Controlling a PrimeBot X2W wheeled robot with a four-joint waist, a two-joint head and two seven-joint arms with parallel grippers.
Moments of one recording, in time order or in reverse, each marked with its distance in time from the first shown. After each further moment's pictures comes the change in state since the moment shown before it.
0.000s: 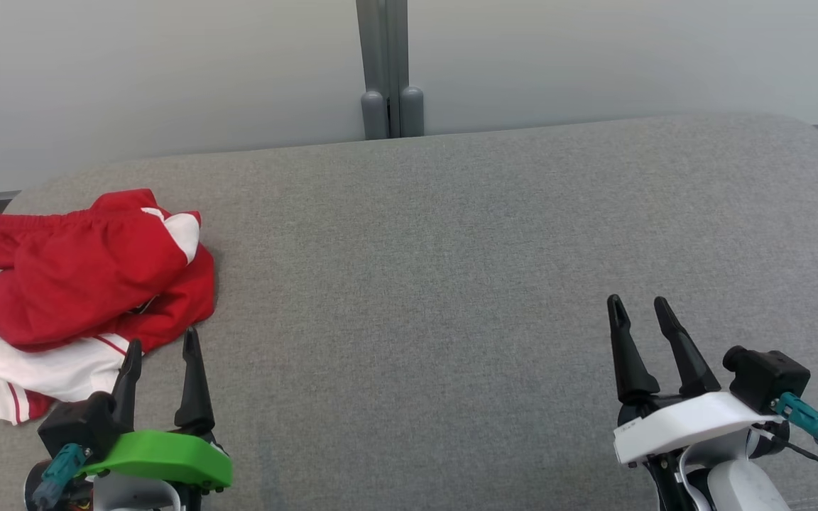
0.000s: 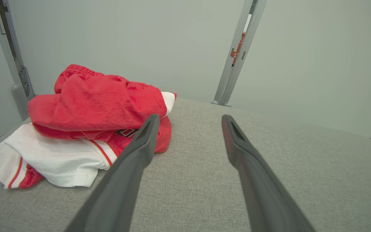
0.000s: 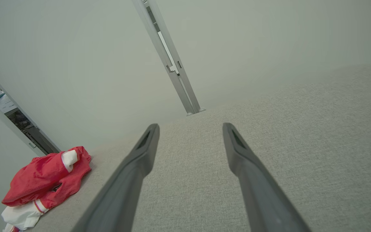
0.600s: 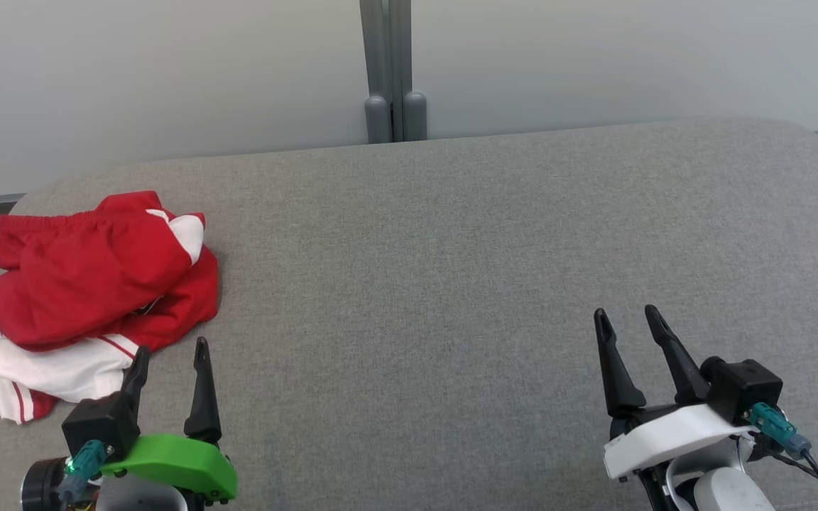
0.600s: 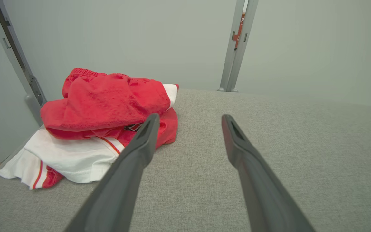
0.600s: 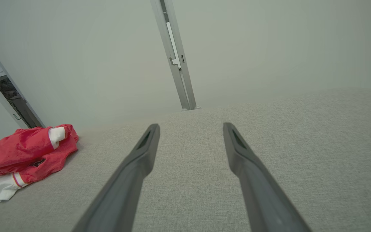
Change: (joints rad) left arm 0.031 0.012 -0.019 -0.050 0.114 0.022 0.083; right arm 0.003 -0.001 0.016 0.041 -0.160 0.000 -0.037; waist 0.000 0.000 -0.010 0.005
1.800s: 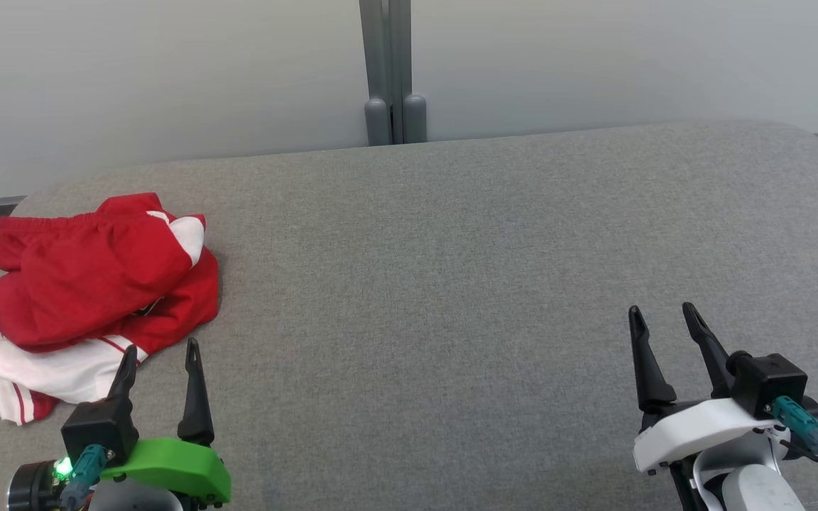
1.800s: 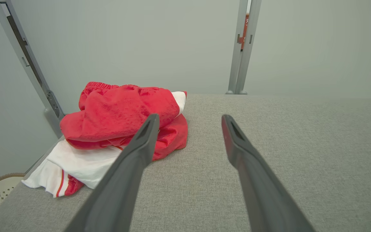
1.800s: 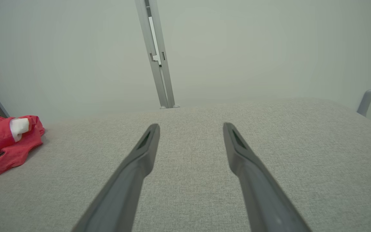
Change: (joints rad) left arm 0.022 0.012 0.000 -0.049 0.068 0.046 0.013; right arm 0.007 -0.002 -0.097 -0.012 -0.111 0.000 0.042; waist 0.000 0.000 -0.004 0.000
